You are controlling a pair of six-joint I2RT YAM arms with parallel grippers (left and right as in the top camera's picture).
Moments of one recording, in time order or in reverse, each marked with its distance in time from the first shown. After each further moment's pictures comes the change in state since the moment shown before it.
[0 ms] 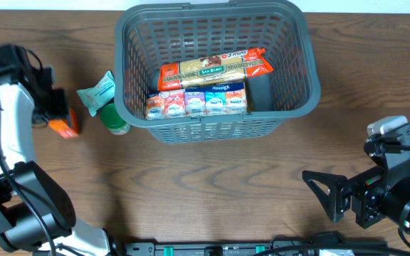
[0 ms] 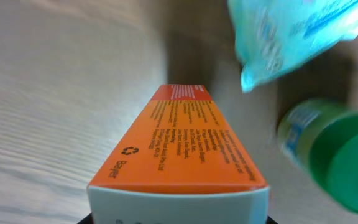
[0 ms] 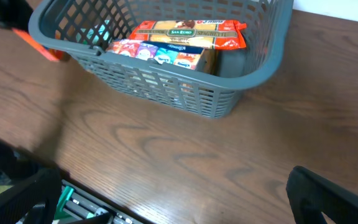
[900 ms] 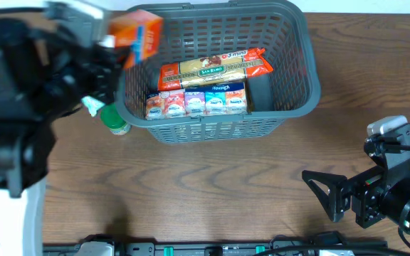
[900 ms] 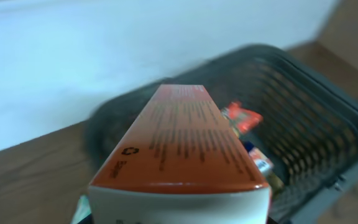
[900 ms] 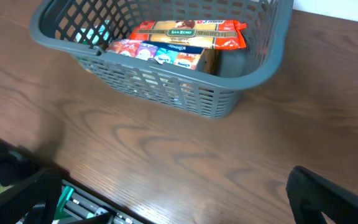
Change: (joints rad) left arm -0.498 -0.450 0.360 0.006 0.367 0.013; right arm 0.000 0.000 0.000 0.000 0.000 0.000
